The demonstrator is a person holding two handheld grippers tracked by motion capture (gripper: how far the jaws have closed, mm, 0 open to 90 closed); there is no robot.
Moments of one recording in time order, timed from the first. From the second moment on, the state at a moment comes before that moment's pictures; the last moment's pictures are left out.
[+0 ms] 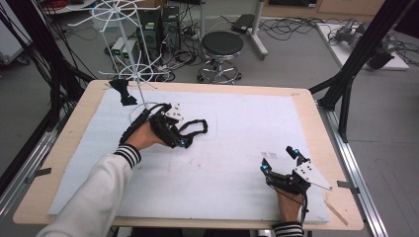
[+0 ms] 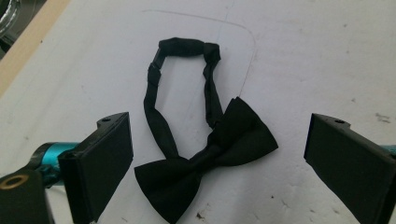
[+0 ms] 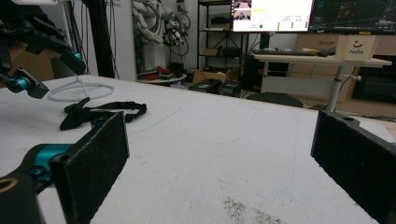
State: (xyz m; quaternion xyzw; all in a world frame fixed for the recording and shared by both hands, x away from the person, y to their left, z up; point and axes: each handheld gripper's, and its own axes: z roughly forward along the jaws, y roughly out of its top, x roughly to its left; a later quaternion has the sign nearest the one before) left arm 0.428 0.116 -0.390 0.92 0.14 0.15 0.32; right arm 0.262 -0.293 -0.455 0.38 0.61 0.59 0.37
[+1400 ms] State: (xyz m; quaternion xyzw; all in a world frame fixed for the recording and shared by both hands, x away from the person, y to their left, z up) left arm 0.437 0.105 -0.418 0.96 0.10 0.15 0.23; right arm 0.262 -0.294 -0.455 0.38 0.61 0.59 0.37
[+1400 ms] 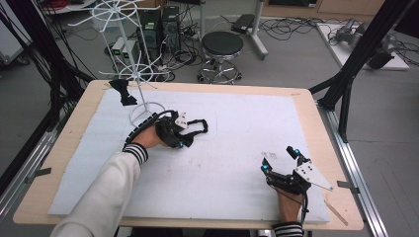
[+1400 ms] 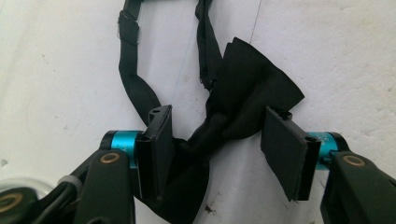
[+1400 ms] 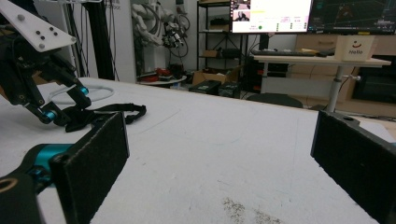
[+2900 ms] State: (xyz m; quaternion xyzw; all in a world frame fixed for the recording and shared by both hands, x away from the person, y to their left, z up) left arm 0.428 0.109 -0.397 0.91 0.21 0.16 0.31; right arm 0.262 -0.294 -0.455 0.38 0.61 0.59 0.37
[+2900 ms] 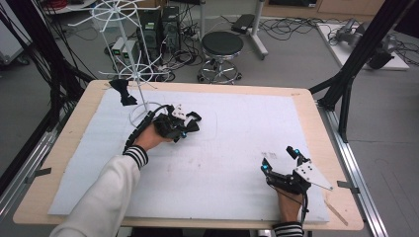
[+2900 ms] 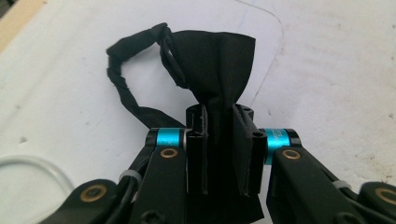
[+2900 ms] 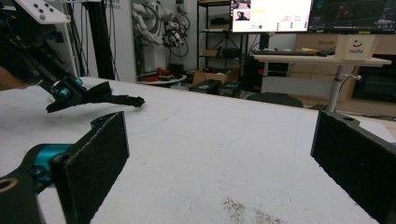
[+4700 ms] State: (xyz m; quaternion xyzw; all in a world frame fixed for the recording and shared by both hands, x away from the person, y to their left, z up) left arm 0.375 0.156 -0.325 0.83 0.21 0.21 0.47; right arm 0.262 -0.294 -0.455 0.38 0.61 0.59 0.37
